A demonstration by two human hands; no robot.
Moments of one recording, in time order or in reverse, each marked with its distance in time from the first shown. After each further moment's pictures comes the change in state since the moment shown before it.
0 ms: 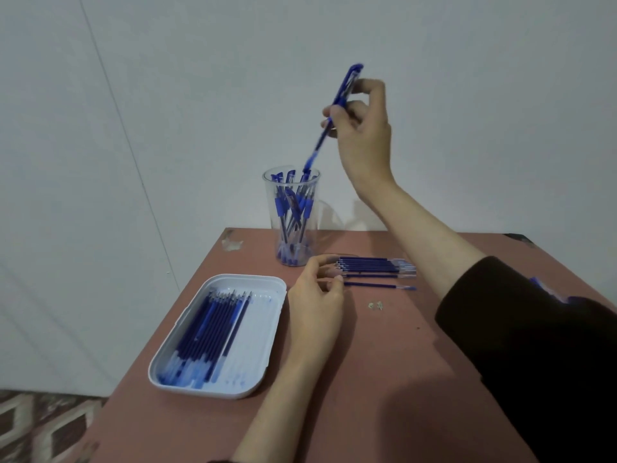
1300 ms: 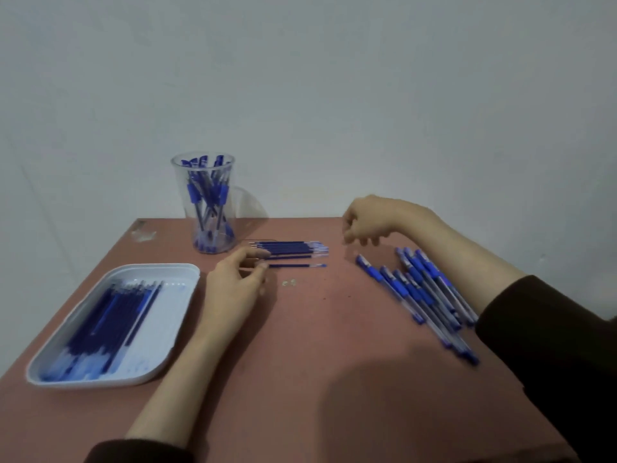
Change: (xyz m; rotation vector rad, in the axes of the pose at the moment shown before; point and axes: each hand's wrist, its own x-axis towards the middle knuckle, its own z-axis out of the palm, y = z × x) left_hand -0.001 -0.002 0.000 0.085 -0.154 0.028; right_hand -0.037 -0.008 -0.162 -1.292 -1.005 0.576
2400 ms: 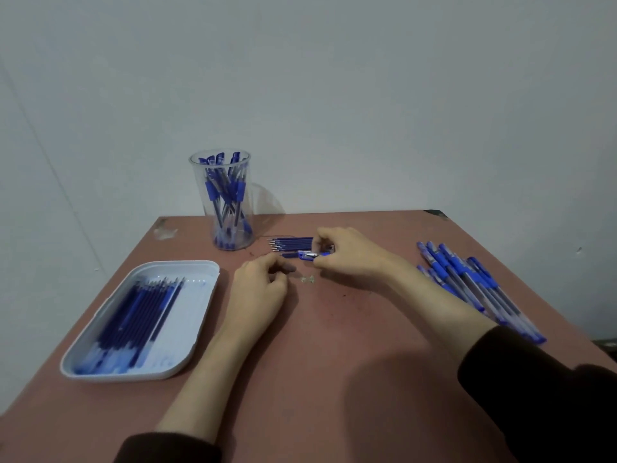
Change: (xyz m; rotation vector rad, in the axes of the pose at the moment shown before) left_hand -0.005 0.004 0.002 0.312 -0.055 0.086; right_hand 0.012 -0.033 0.075 0.391 0.218 -0.274
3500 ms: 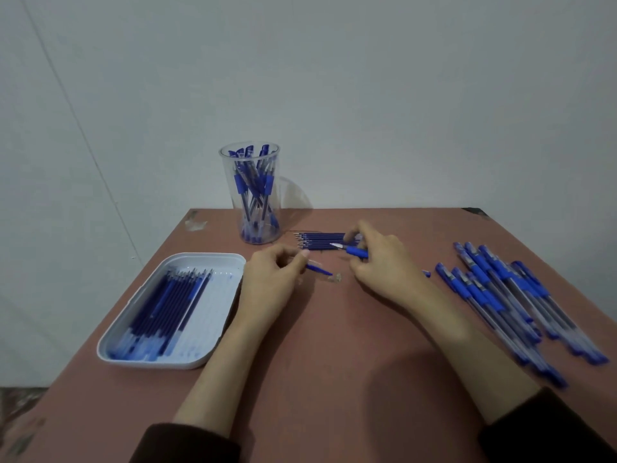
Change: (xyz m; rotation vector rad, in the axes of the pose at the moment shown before) left_hand 0.009 -0.012 -0.007 -0.242 0.068 -0.135; right_hand -0.019 0.001 0.023 -0.034 0.242 0.067
